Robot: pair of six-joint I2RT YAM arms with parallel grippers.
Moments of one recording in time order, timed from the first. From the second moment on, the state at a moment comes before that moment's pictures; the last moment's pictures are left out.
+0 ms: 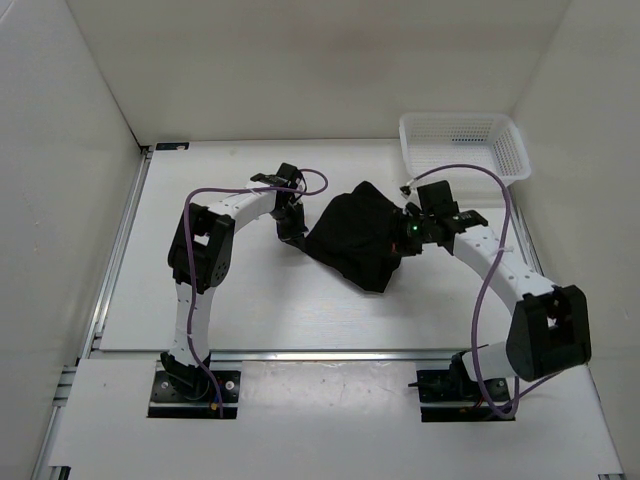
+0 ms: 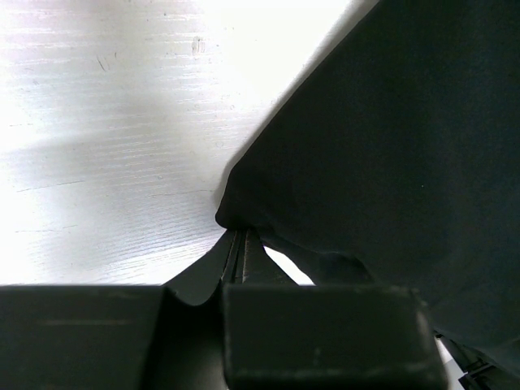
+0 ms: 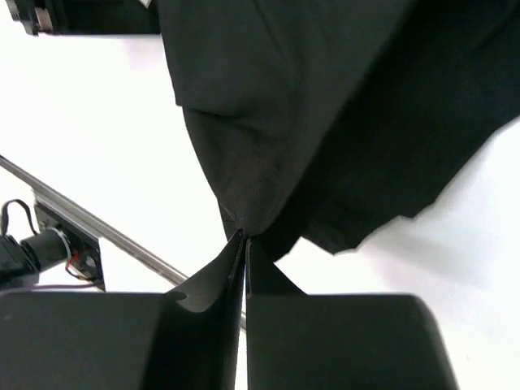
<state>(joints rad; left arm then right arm) -0.45 2.15 1.63 -0.79 0.25 -0.55 0.34 1.41 1.02 -0.56 -0.44 0.41</state>
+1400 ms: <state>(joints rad) -0.45 1.91 1.68 -0.84 0.24 -0.54 0.30 1.47 1.11 -0.68 -0.23 0.43</state>
